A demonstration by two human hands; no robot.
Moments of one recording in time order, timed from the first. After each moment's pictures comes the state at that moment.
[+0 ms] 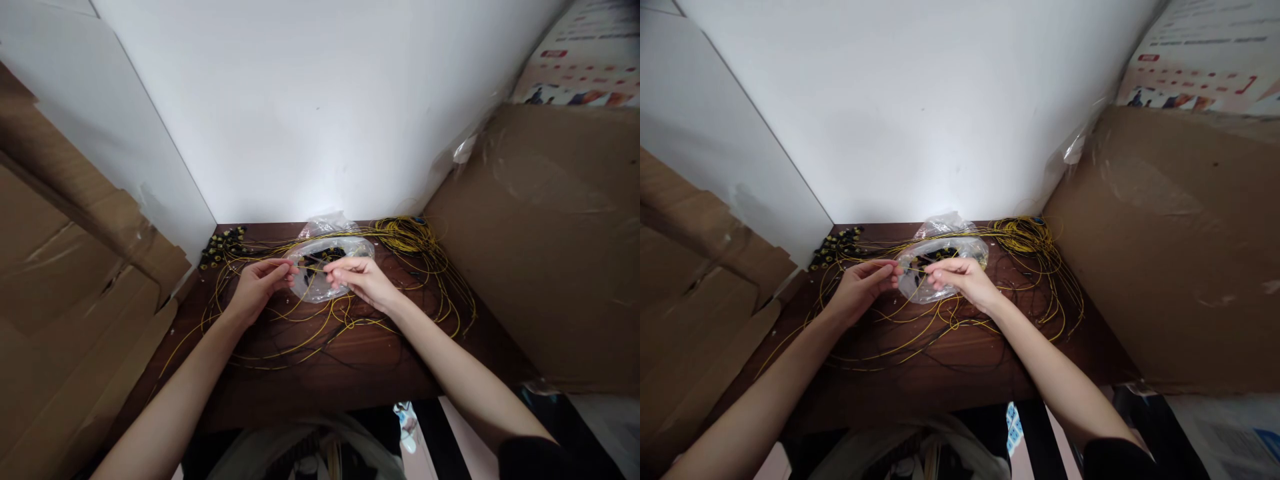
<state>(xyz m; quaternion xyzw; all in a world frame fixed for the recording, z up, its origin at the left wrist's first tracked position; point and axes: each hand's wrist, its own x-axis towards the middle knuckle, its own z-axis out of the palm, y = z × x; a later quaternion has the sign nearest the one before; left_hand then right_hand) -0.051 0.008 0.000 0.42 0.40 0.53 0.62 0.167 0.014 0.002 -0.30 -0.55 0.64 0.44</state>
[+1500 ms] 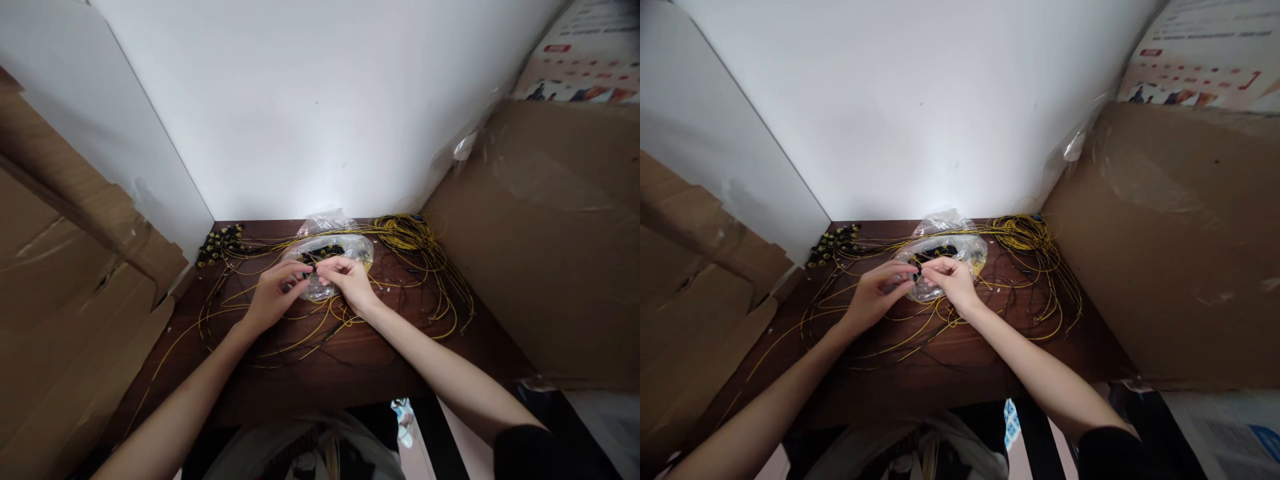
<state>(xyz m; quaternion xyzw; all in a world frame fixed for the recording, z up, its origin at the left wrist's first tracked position) -0.031 -0.005 -0.001 0.73 0.41 0.45 0.30 0.134 0.011 -0.015 -0.38 -0.48 0.58 0.54</state>
